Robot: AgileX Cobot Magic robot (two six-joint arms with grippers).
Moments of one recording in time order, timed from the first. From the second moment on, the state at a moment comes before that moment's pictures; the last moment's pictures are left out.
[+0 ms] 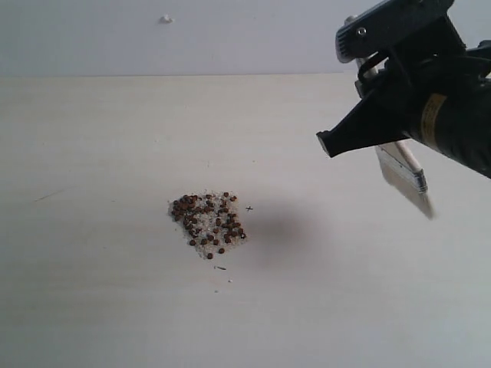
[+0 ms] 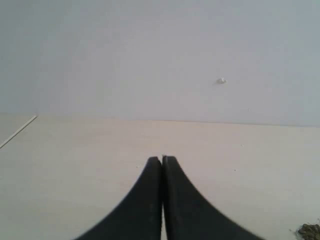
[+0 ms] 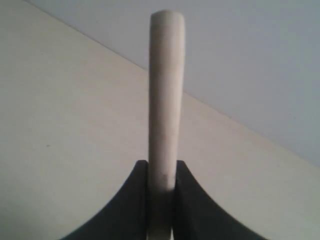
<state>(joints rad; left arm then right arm) -0.16 0.12 0.00 -1.74 0.02 1.67 0.73 1.31 -0.65 -1.73 0.54 1.61</state>
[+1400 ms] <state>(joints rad) -0.16 0.12 0.00 -1.74 0.02 1.67 0.33 1.65 -1.01 -1.54 -0.40 1.14</state>
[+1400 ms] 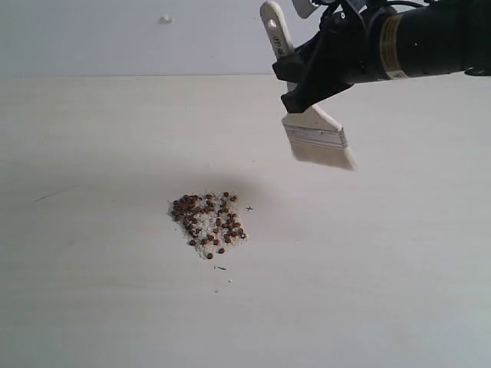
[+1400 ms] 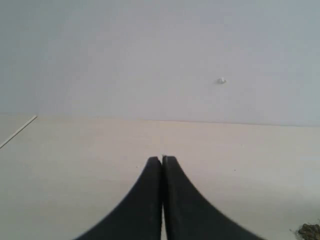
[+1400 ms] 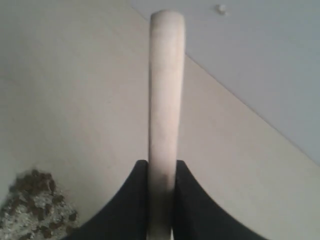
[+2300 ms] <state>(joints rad) -0.16 0.12 0.00 -1.74 0.02 1.67 0.31 1.80 -0.87 -0.68 -0.73 0.41</state>
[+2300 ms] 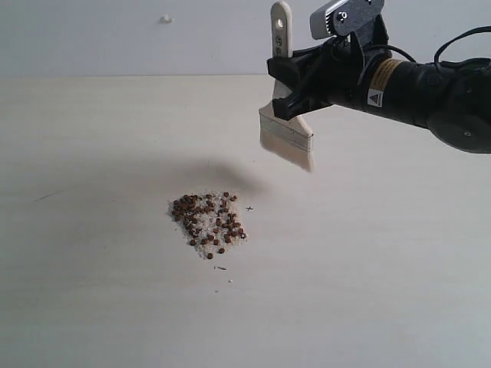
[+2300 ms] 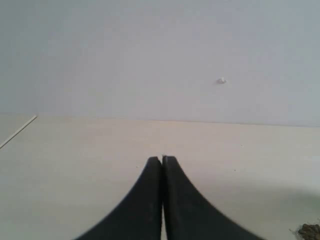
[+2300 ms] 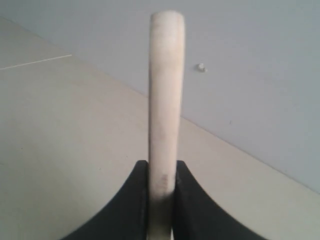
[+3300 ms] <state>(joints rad) -0.16 0.12 0.00 -1.74 0.02 1.67 0.34 1.80 -0.87 -0.61 -0.60 0.35</state>
